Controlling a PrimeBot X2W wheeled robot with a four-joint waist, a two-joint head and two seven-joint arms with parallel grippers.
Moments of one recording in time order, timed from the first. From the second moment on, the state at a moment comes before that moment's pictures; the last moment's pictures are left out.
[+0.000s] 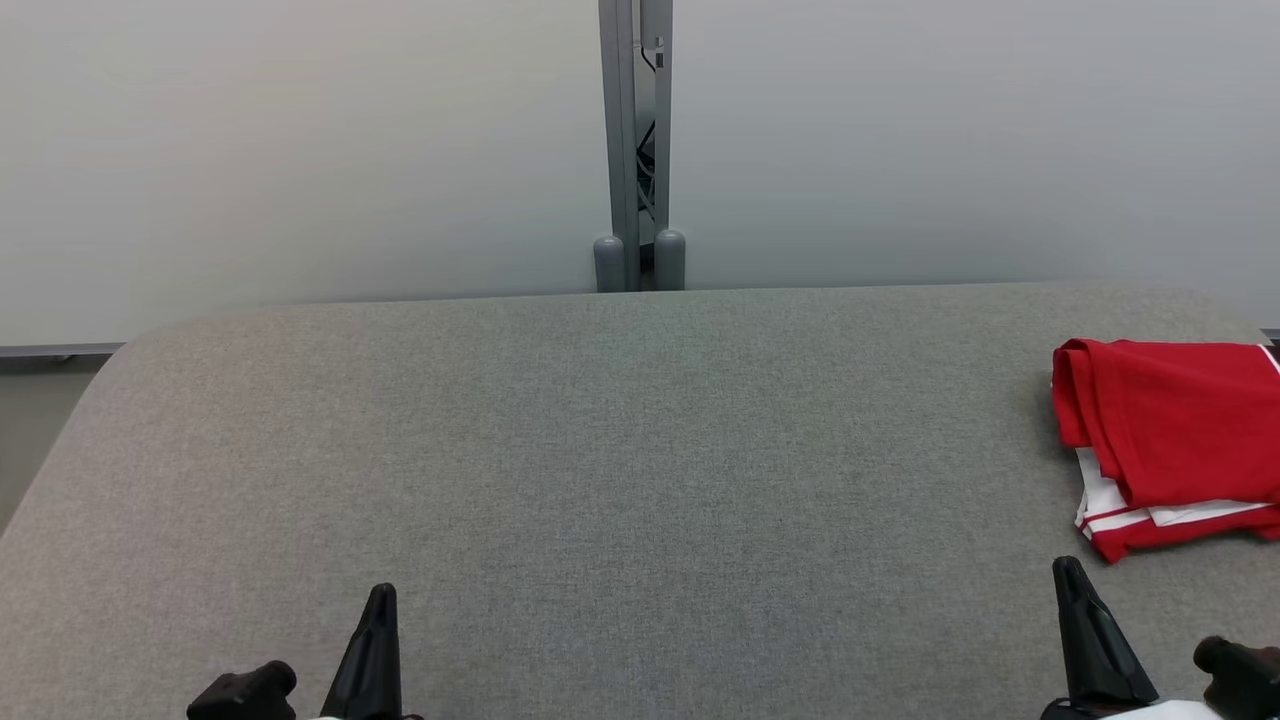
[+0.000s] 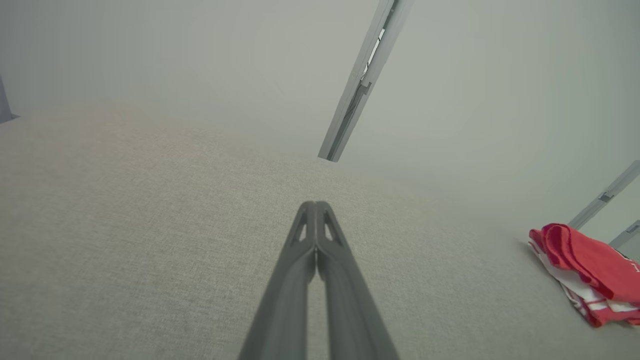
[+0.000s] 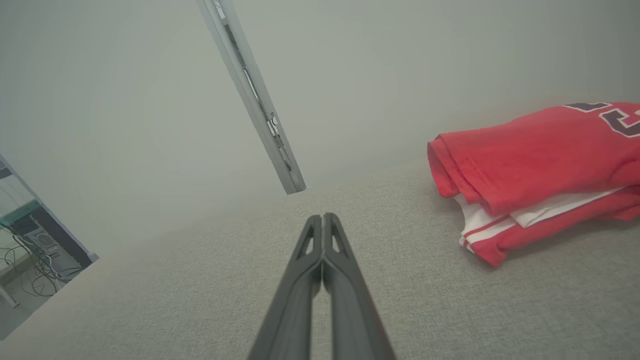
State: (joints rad) left arm 0.11 0.05 -0.13 0.20 -0.49 0.02 -0.20; right arm 0.12 -0.05 0.00 0.15 0.42 0.13 -0.20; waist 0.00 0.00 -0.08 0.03
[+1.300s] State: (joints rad) left arm 0.02 0.05 -0.07 0.22 -1.01 -0.04 -0.09; right arm 0.05 -0.06 -0.06 0.17 0.98 0.13 -0.06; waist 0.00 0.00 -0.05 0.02
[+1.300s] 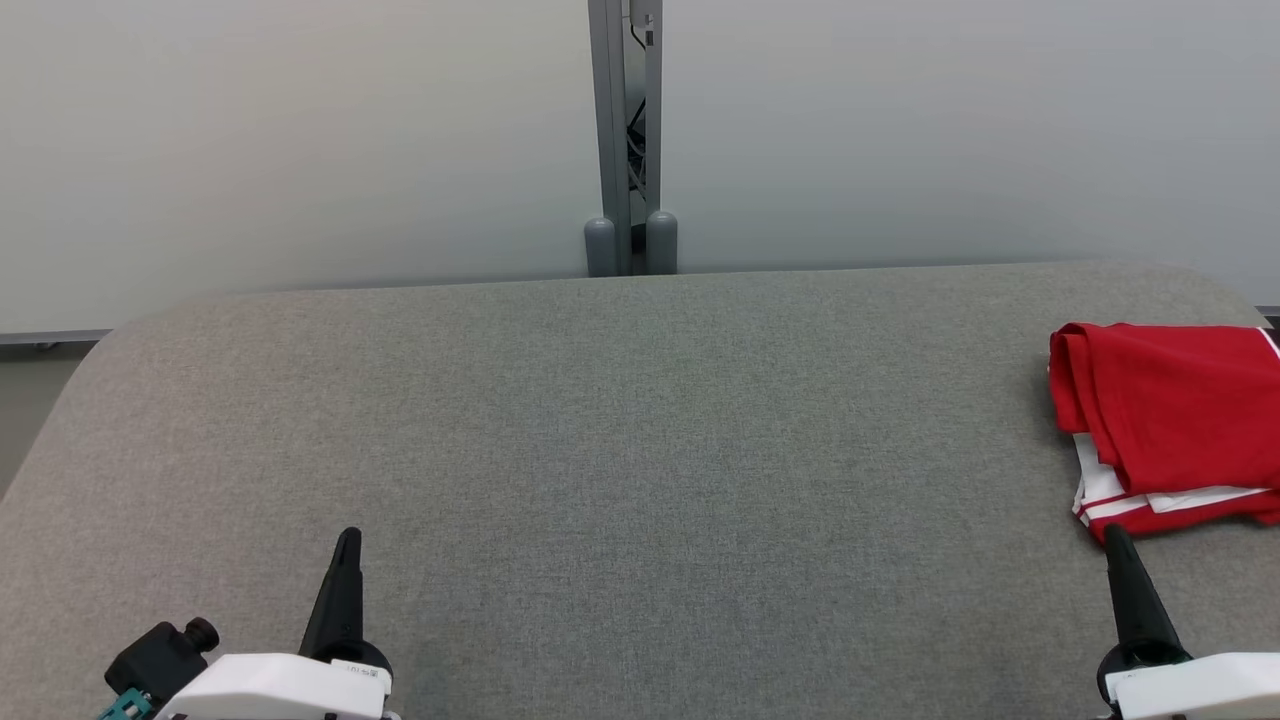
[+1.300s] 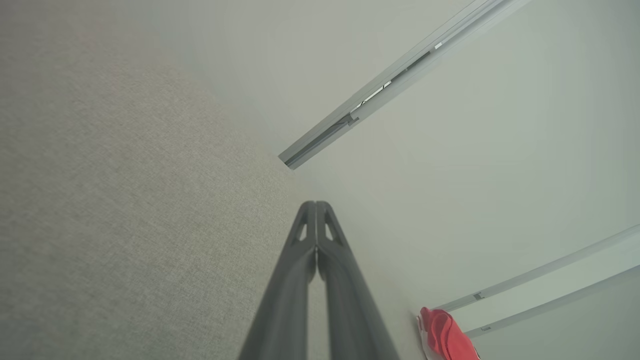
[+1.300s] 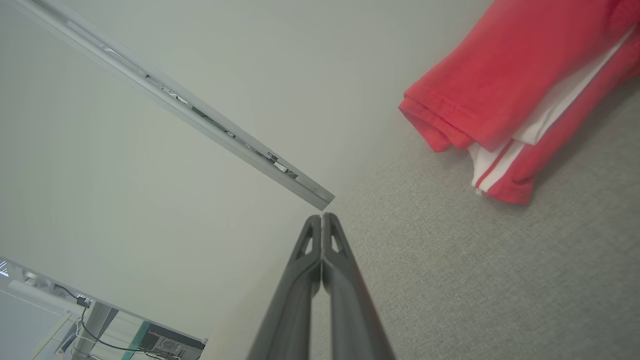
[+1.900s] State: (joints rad) left arm -0.02 0.05 -0.04 0.22 -1.21 -0.07 -0.04; right arm 0.02 -0.07 -0.09 0.17 1.19 0.13 0.00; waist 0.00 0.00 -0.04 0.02
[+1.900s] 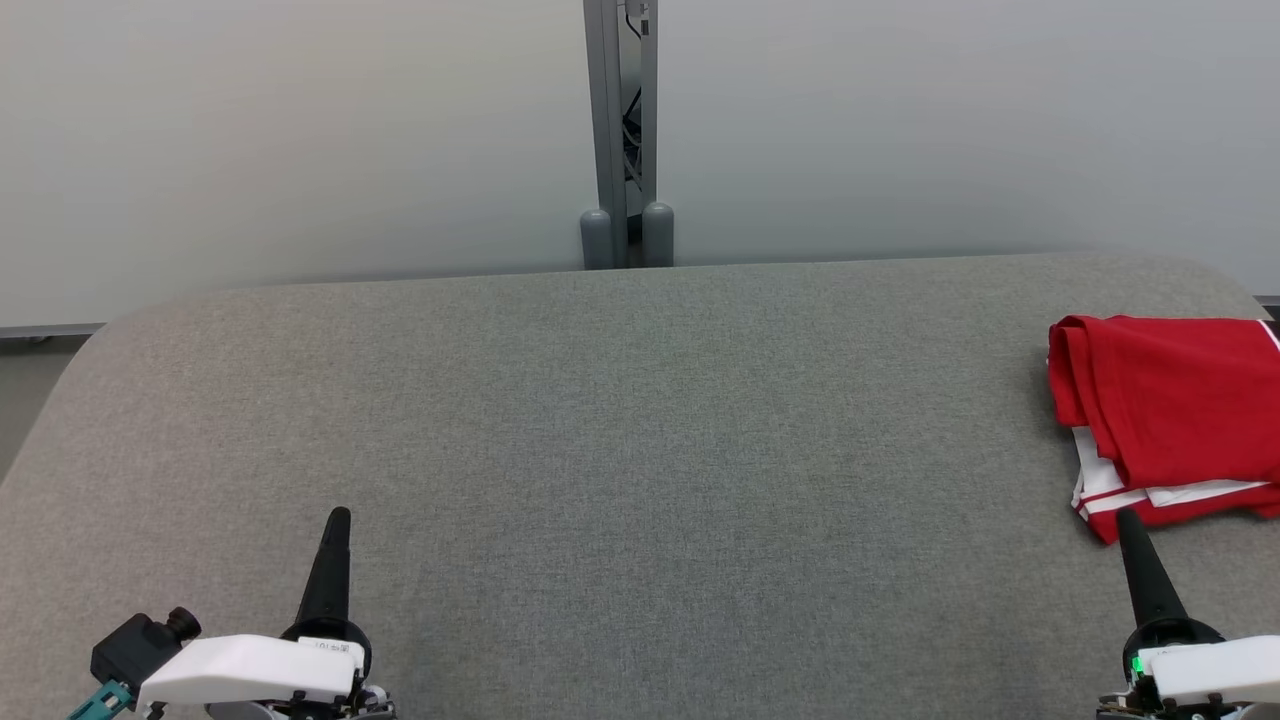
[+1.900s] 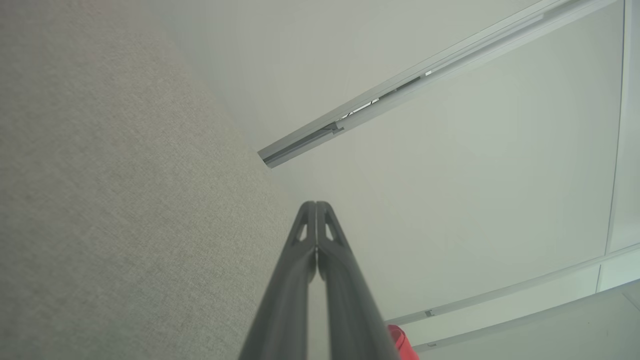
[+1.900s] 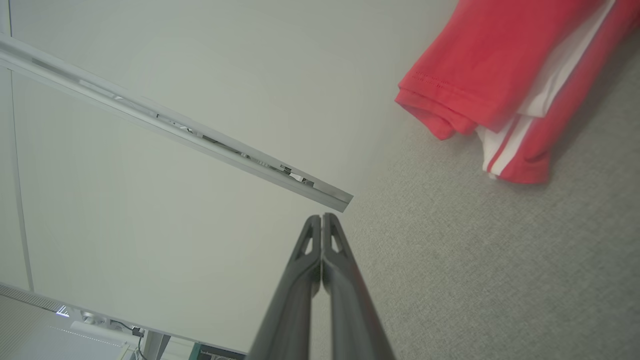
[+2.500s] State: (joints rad) left arm -0.05 0.05 -0.02 0.23 -1.36 -0.09 0.00; right arm 0.00 -0.07 -0.11 0.18 1.36 0.13 0.04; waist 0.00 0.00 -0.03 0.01
